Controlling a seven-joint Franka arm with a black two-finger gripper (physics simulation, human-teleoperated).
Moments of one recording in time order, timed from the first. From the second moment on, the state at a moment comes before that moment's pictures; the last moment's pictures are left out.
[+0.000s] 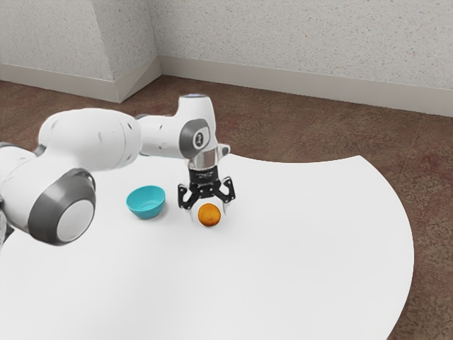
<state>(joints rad) -0.28 0.74 0.29 -1.39 -0.31 1.90 -0.64</state>
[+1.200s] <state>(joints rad) -0.26 0.78 0.32 -1.32 -0.35 1.86 -0.57</state>
